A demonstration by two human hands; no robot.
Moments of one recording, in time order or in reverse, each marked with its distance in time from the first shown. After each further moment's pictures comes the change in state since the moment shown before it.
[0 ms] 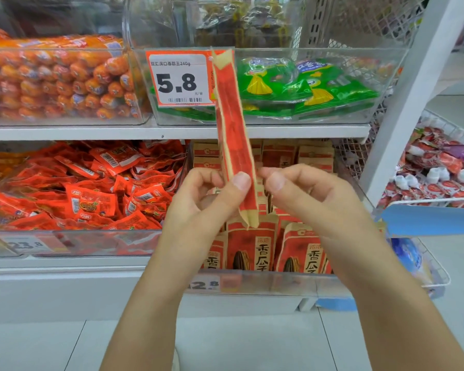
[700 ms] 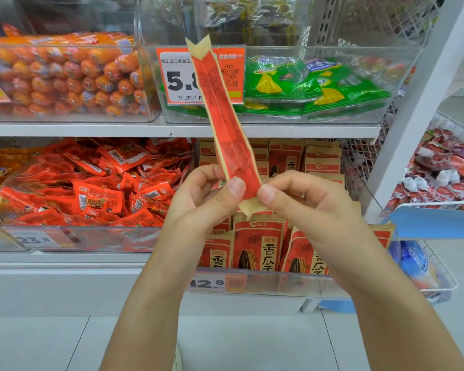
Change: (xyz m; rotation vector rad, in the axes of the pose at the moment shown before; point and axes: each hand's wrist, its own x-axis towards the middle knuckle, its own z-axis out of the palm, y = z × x) left_hand 0.001 -0.002 -0.013 -0.083 -0.047 -0.046; right_hand 0.001 0.001 0.010 0.012 -0.137 -0.089
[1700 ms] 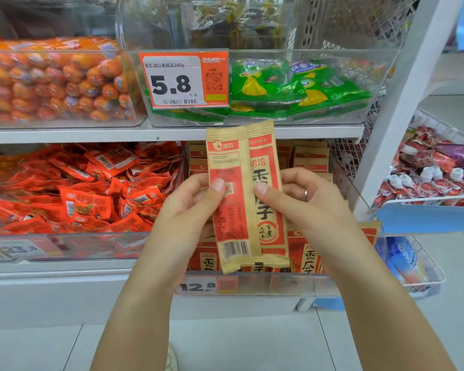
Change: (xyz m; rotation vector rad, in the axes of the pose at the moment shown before) left_hand 0.005 -0.004 0.003 0.077 -0.011 -0.130; right_hand 0.006 0.008 -0.010 0.088 0.227 0.233
